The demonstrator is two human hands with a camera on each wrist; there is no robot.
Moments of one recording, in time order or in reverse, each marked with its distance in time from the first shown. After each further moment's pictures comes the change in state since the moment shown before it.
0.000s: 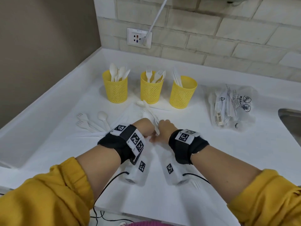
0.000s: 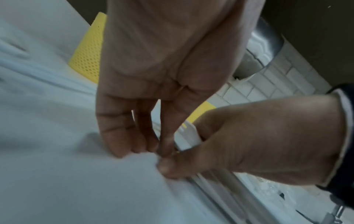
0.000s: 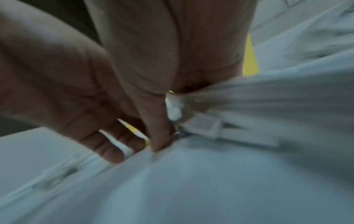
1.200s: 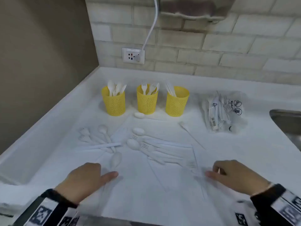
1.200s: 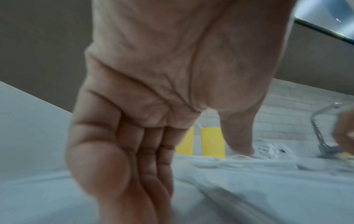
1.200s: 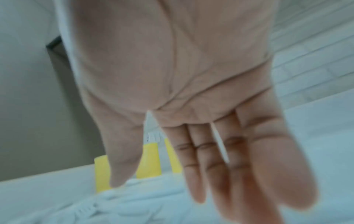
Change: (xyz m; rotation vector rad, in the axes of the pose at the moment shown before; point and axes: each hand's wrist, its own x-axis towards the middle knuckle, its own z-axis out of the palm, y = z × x) left_hand -0.117 -0.116 -0.031 0.650 0.176 -0.105; right_hand -0.149 0.118 -0.025 -0.037 -0.125 0.136
